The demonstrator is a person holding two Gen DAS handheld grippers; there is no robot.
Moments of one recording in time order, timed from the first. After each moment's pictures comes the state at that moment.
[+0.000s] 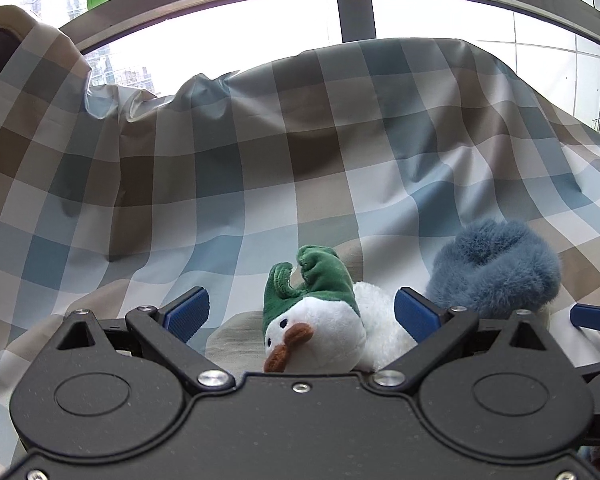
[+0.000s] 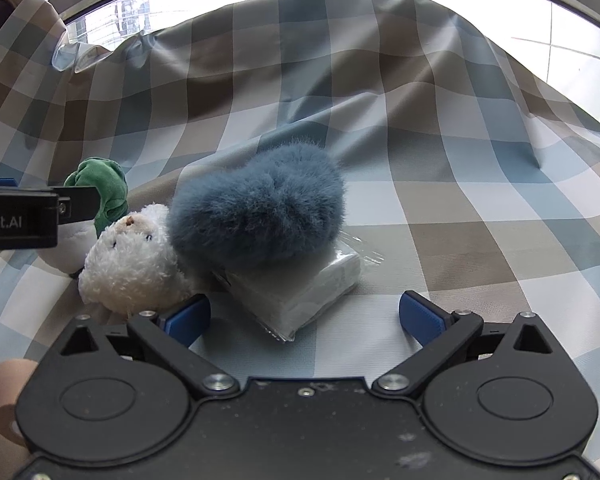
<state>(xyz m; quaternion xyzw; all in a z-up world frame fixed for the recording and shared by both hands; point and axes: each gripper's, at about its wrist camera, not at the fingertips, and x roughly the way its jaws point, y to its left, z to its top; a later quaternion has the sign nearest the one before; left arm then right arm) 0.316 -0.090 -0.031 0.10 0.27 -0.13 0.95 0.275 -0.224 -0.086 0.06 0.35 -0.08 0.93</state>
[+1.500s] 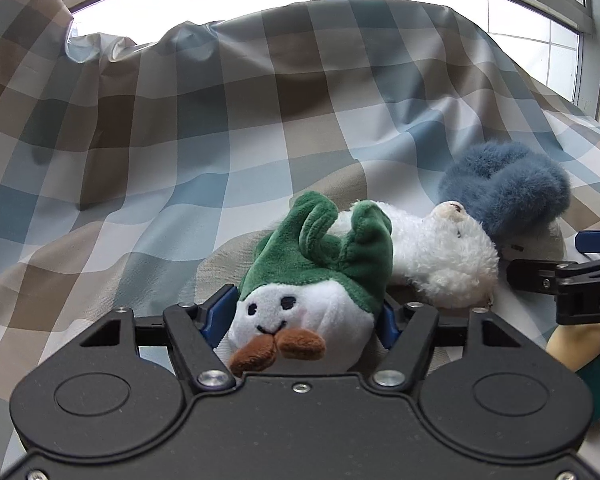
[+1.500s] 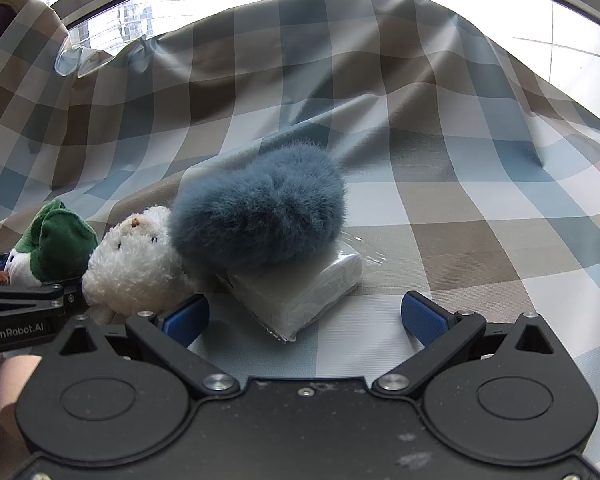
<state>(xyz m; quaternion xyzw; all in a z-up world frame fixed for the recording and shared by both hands) 0.315 -0.061 -0.077 0.10 0.30 -0.18 0.93 0.273 -0.226 -0.085 0.06 0.34 -0.08 0.94</state>
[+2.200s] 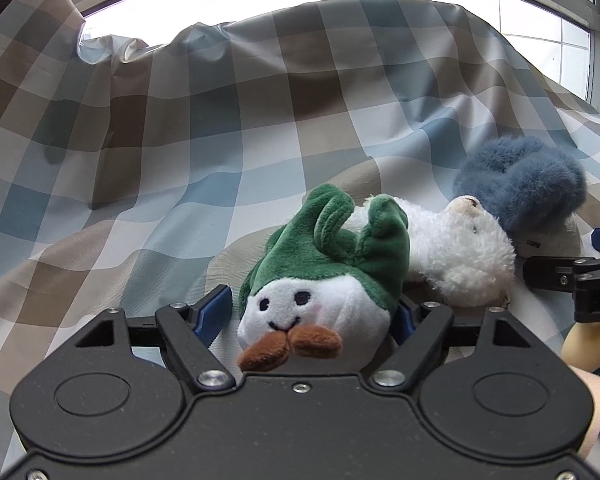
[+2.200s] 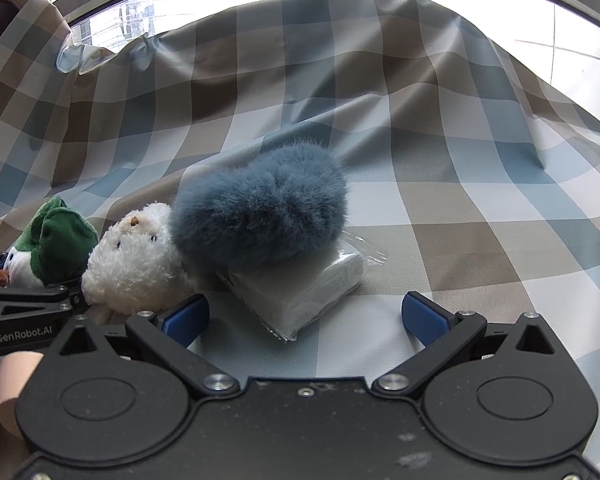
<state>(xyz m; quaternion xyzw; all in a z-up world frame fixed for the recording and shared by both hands) 0.316 -0.060 -0.081 0.10 0.29 -0.16 0.94 0.273 -0.225 -0.086 0.06 0.34 -0.07 0.94</state>
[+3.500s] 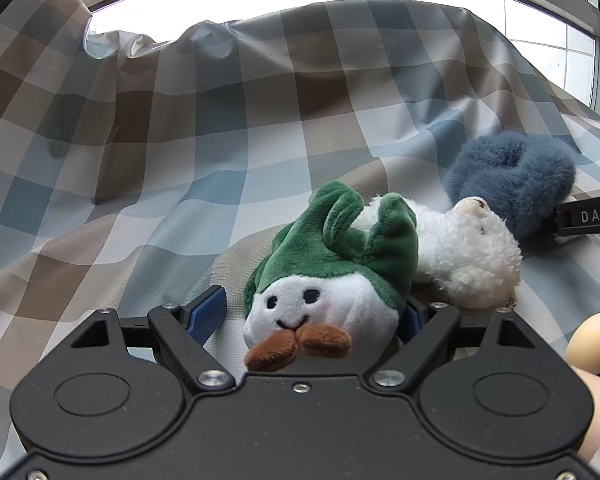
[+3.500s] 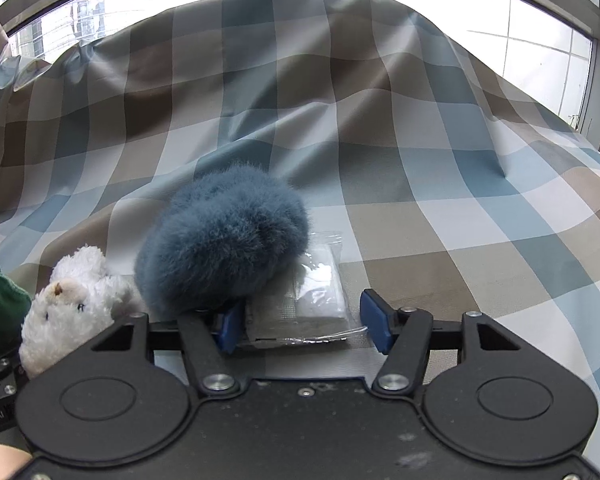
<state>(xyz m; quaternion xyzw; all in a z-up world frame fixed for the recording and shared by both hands) 0.317 -0.057 -0.082 0.09 0.29 -0.16 0.94 0.303 -0.241 -0.079 0.06 0.35 -0.16 0.92</state>
